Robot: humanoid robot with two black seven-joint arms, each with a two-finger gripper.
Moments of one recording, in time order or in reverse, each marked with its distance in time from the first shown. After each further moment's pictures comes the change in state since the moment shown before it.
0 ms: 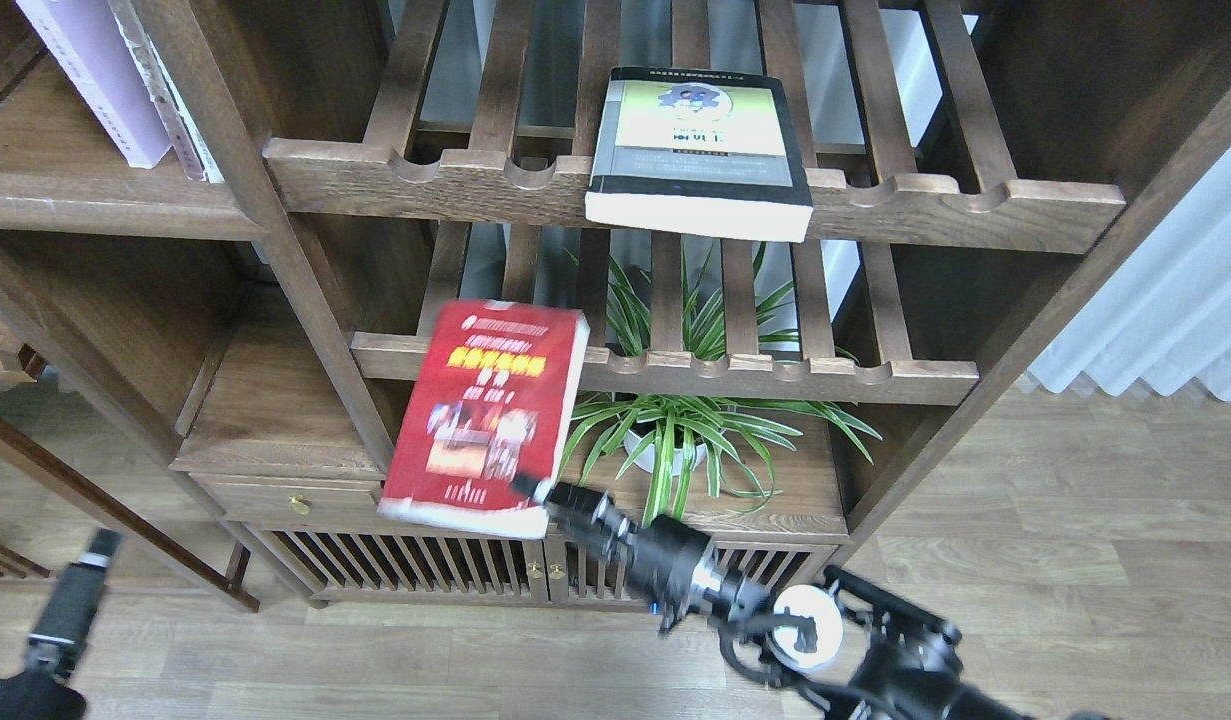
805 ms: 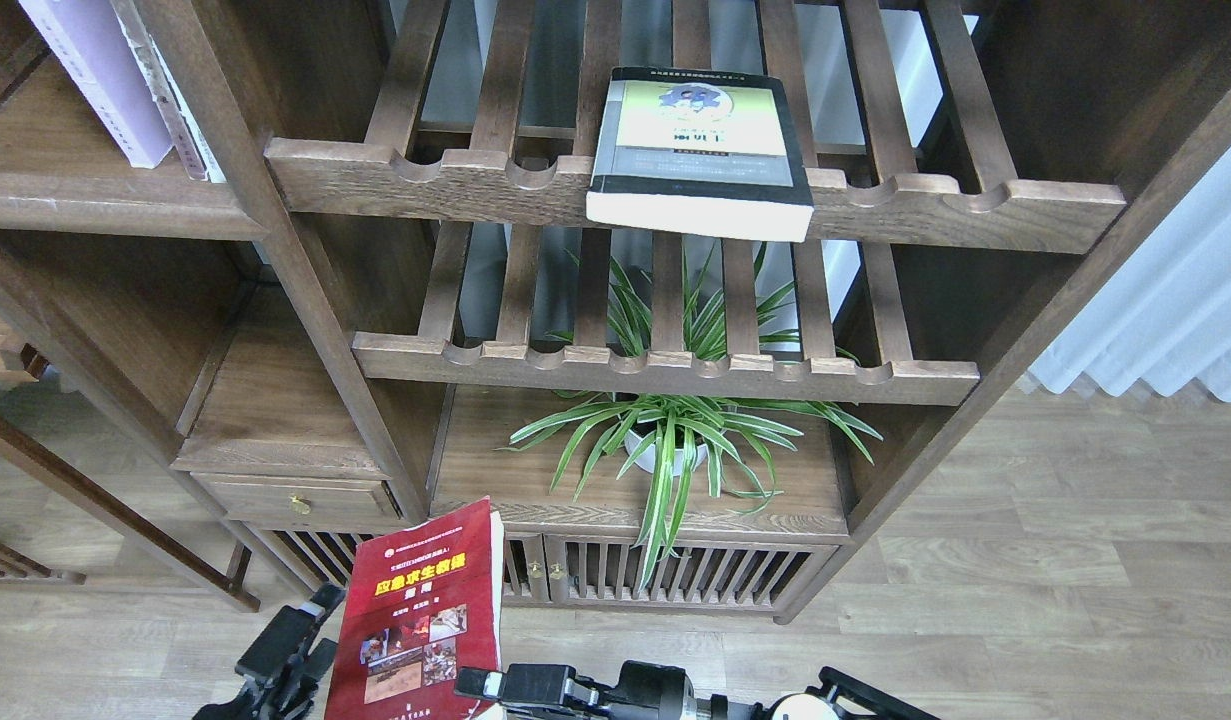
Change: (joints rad) left arm -0.200 -0.008 0.450 0.009 -0.236 0.000 -0.017; right arm -0.092 0.000 -0.033 0.079 -0.005 0.000 -0.127
